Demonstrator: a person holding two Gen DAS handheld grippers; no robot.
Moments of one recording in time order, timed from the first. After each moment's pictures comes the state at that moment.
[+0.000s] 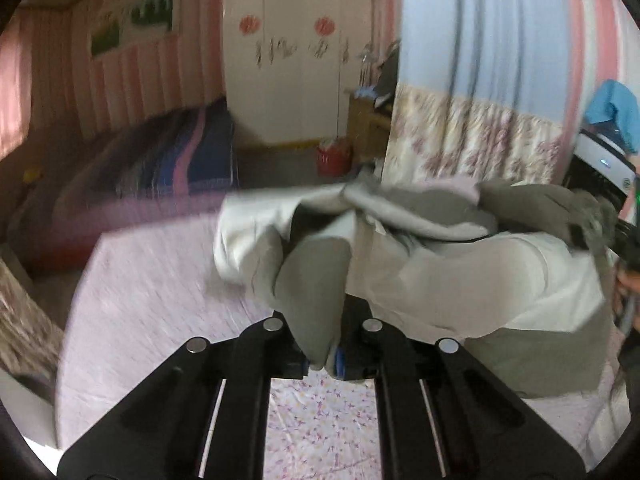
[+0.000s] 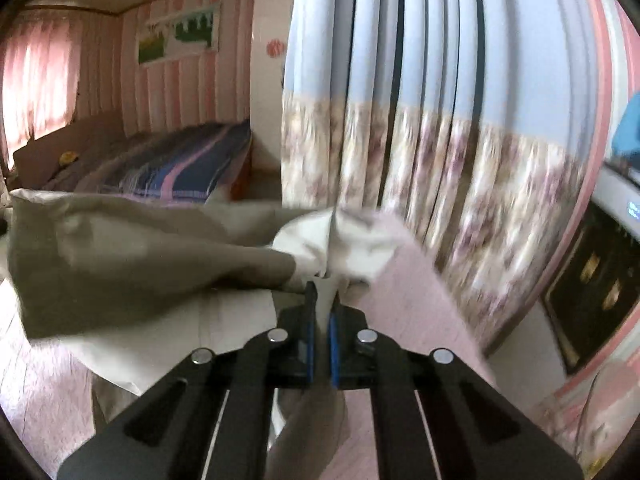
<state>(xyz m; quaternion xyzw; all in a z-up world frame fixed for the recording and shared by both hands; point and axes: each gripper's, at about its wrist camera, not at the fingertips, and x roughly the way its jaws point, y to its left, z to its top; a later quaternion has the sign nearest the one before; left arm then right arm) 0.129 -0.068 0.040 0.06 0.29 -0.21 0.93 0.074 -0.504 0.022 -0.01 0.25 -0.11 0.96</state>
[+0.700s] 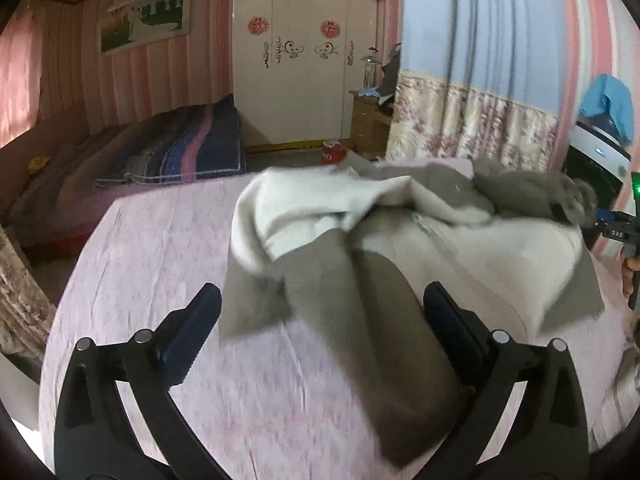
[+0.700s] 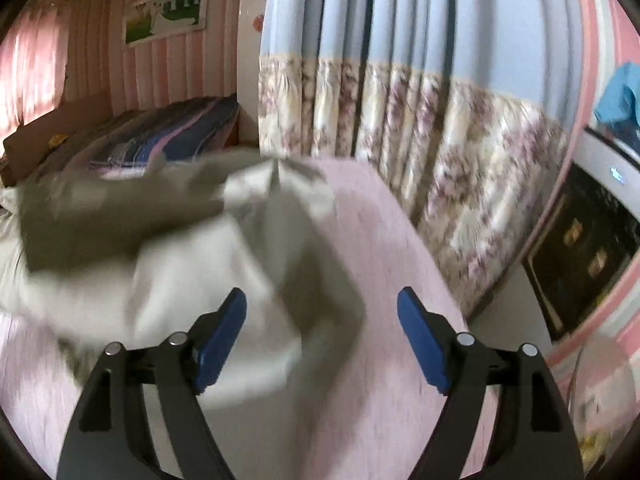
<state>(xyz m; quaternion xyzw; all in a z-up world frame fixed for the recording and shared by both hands) 0.068 -0.022 -0.036 0.04 0.30 -0.20 0.93 -0.015 -0.542 -0.048 0.00 0.33 -0.13 0.94</state>
